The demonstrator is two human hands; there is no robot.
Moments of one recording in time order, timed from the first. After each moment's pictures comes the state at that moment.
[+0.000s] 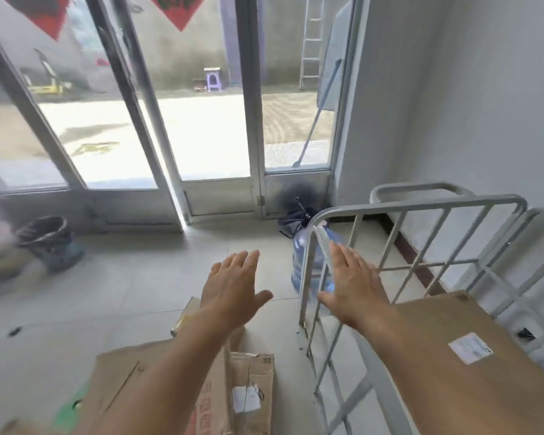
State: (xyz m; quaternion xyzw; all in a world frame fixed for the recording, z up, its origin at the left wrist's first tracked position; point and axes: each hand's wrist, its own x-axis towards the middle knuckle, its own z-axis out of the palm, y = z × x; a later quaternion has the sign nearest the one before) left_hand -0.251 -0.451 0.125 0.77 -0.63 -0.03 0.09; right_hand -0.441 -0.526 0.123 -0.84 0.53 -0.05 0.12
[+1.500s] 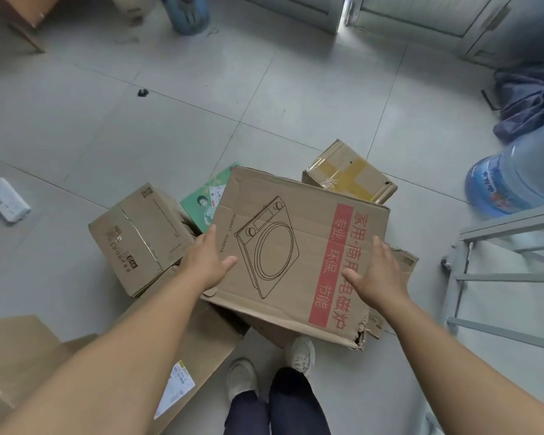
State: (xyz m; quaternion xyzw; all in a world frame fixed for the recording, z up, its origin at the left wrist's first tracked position) left_hand 0.105 -0.201 -0.257 0.92 -0.15 -0.35 0.08; right_hand -0.106 -0.420 -0.261 -0.79 0.50 0.17 0.31
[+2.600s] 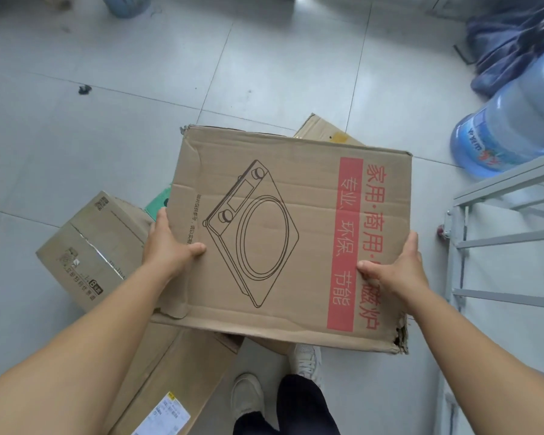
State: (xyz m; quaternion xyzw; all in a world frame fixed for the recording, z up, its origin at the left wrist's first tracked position) left_hand 0.163 -0.208 -0.350 0.93 -0.08 -0.29 0.23; right_hand -0.147 -0.446 -0.353 -0.60 0.67 0.04 0.45
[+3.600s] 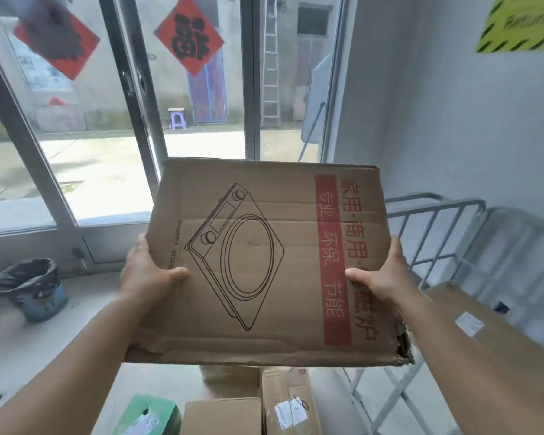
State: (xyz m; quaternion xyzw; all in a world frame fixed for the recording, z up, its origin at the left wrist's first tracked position) left_hand 0.086 -0.299 0.145 0.81 -0.41 -0.13 0.39; right_hand -0.301 -0.394 0.136 -0.57 0.66 -0.36 0.33
